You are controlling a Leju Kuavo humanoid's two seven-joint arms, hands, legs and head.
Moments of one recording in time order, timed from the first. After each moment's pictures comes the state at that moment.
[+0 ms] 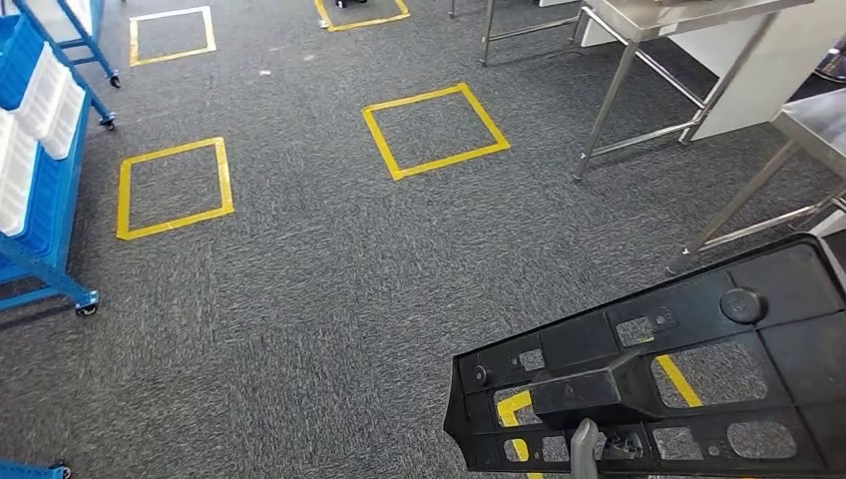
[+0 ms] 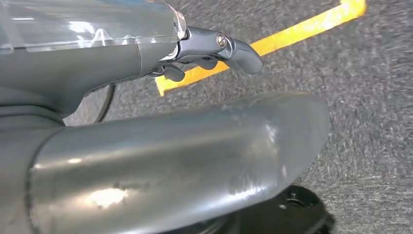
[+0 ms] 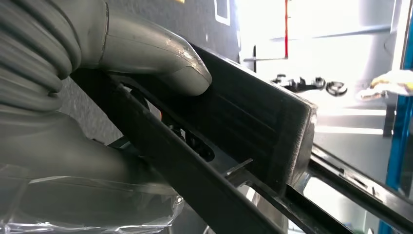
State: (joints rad) left arm -0.06 -0.17 1.41 -0.28 -1.32 -0.01 -0.39; right arm 0.57 0.36 0.00 -1.99 0.21 0.04 -0.65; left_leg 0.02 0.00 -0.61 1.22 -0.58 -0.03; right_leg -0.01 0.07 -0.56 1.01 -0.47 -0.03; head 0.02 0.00
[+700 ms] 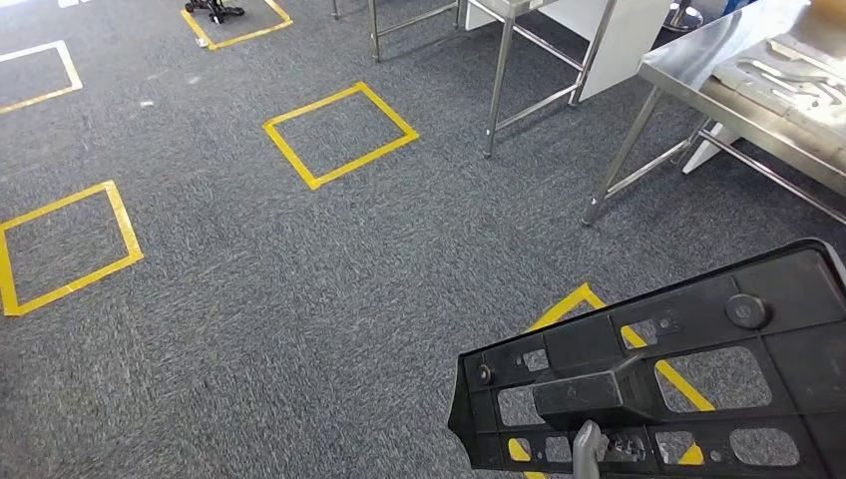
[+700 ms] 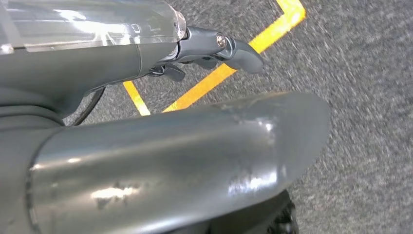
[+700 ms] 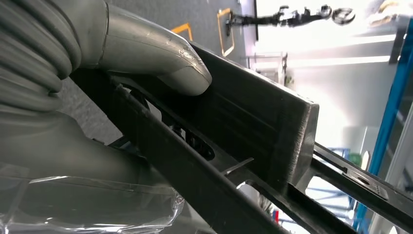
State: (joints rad) left arm -0.07 -0.18 1.41 -0.27 -1.33 -0.01 -0.40; right arm 0.57 0.36 0.00 -1.98 0.21 0.04 -0.65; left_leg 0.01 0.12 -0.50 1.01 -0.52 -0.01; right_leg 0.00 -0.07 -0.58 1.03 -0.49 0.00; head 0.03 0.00
